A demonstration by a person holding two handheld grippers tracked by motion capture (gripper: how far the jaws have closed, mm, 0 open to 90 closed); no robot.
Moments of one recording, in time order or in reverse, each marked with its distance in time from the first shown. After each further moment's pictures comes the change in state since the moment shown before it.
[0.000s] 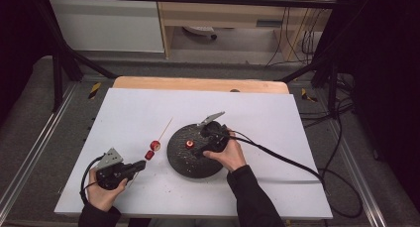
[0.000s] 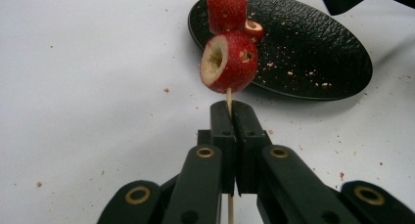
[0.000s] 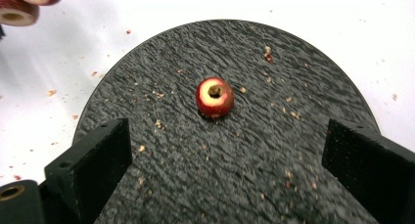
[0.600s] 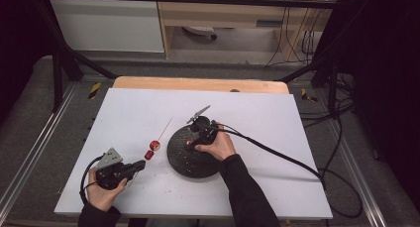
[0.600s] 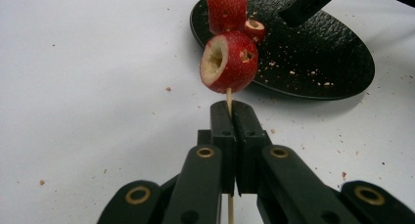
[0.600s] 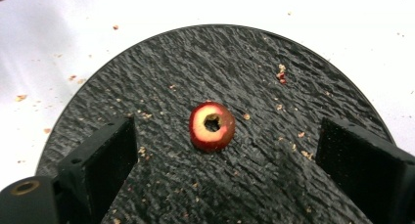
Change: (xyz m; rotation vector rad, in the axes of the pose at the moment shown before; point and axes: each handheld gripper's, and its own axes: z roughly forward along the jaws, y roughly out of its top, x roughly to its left) left arm 0.001 0.000 0.000 0.002 0.005 -0.003; right arm -0.007 0.024 0.034 0.095 0.027 -0.060
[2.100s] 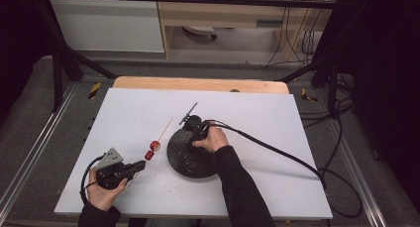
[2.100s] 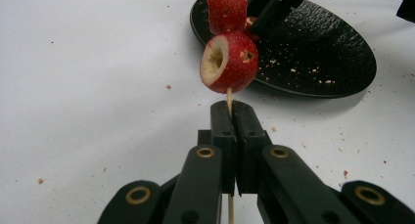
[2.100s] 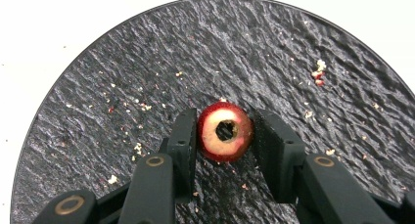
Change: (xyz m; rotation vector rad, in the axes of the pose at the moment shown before) left arm 0.001 0.000 0.001 0.007 -0.001 -0.002; right arm -0.004 0.019 0.024 0.182 0.074 -0.079
